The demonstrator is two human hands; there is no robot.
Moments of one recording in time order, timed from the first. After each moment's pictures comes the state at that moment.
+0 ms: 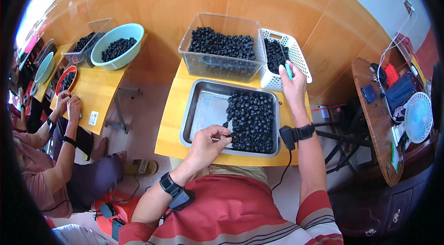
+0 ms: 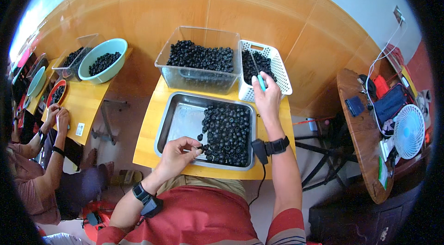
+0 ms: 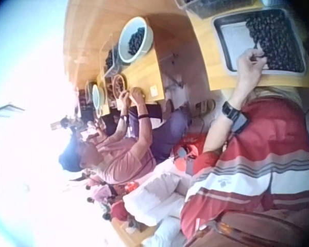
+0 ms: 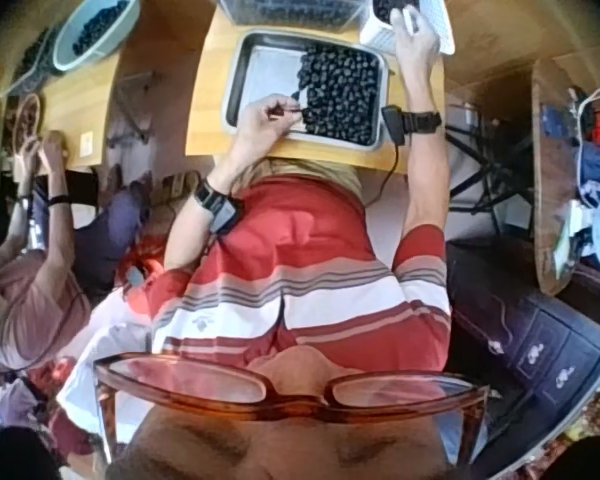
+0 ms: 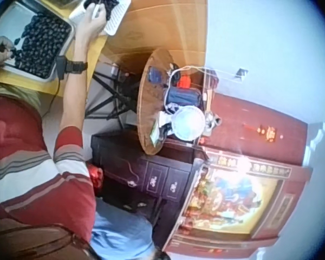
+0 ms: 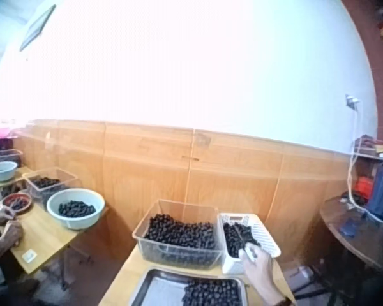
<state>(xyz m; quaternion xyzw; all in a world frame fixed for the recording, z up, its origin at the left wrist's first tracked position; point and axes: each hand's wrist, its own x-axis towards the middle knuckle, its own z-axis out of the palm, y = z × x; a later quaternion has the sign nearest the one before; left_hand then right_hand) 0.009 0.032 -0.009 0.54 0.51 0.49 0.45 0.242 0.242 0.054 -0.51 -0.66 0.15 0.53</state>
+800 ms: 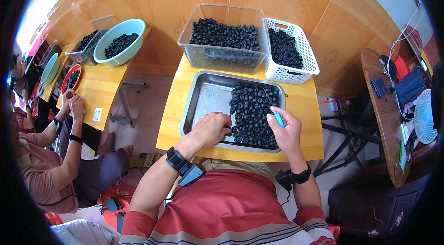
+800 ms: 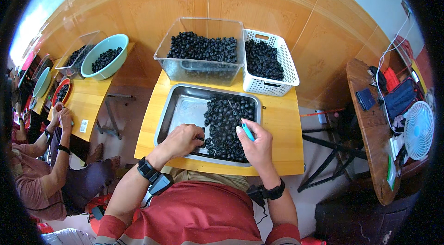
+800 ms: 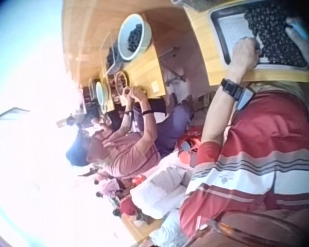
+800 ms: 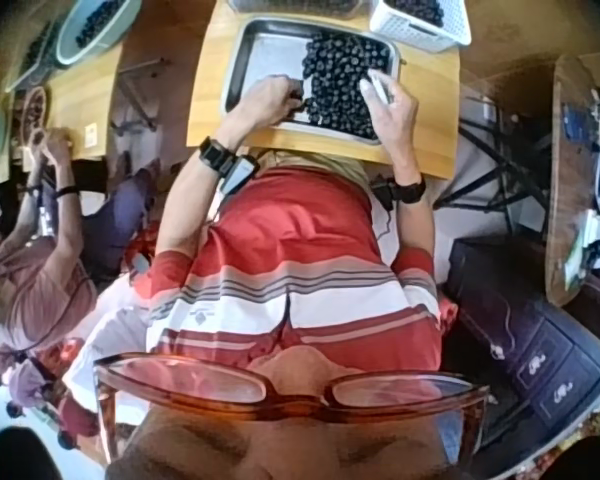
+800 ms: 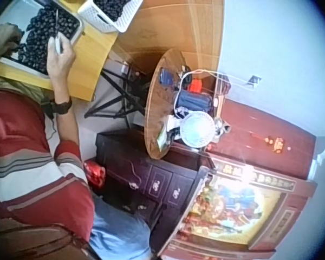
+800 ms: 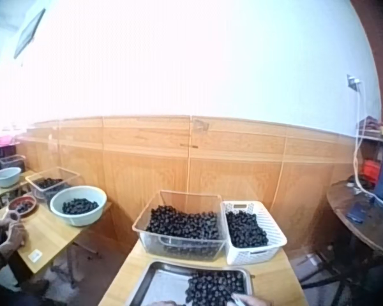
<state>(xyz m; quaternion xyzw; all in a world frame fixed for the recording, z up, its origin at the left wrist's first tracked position) -0.002 0.078 -0.004 0.76 0.57 0.18 0.27 0.242 0.101 0.011 -0.49 -0.66 0.34 0.46</state>
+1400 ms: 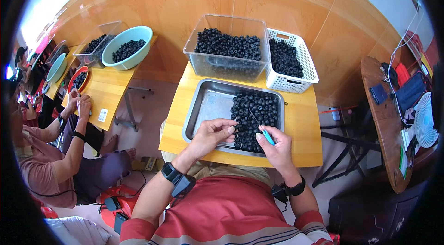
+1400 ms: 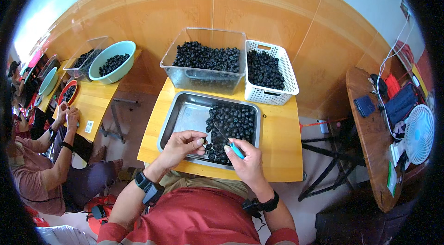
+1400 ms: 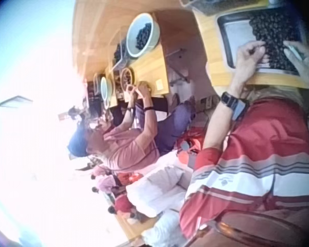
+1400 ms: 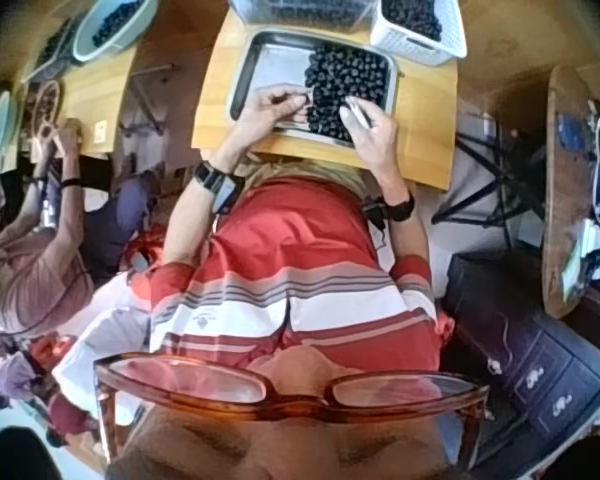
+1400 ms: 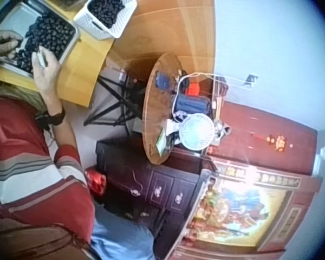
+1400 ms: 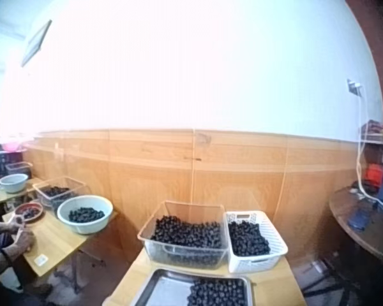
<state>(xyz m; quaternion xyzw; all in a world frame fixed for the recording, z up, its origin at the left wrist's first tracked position) 0.004 0.048 -0.005 0.43 0.43 0.49 0.63 0.237 0.072 0.007 -0.43 -0.68 0.40 0.44</state>
